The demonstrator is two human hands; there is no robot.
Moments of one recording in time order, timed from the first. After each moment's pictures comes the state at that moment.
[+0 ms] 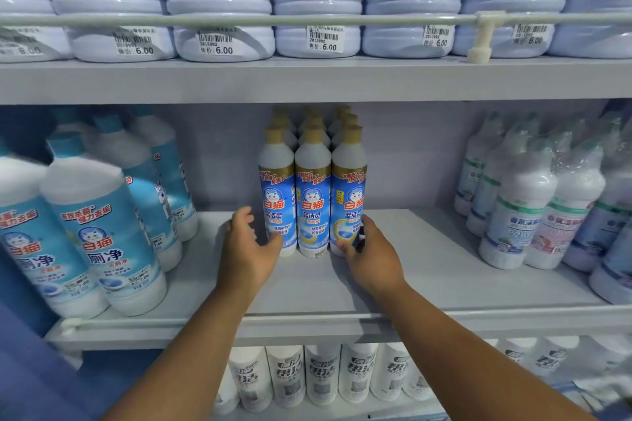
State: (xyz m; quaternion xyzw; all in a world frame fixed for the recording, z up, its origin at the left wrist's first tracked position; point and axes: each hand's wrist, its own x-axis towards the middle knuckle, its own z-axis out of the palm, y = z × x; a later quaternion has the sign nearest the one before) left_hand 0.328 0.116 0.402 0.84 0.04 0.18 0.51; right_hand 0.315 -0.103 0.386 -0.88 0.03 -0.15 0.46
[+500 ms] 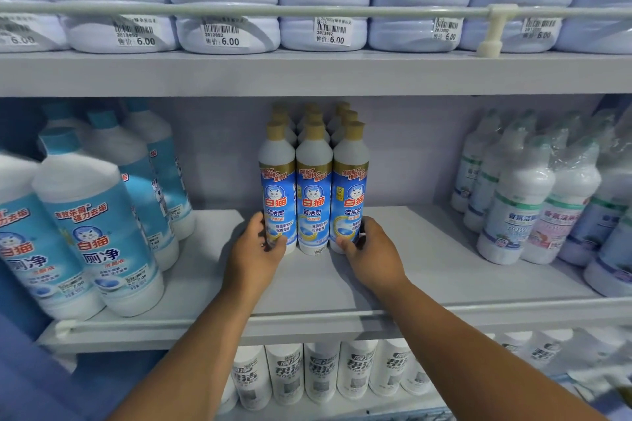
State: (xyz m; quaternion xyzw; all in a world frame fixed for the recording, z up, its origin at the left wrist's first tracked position) left_hand 0.336 0.116 0.380 0.84 -0.03 0.14 0.52; right_hand 0.316 -0.103 0.385 -0.88 0.05 -0.14 0.46
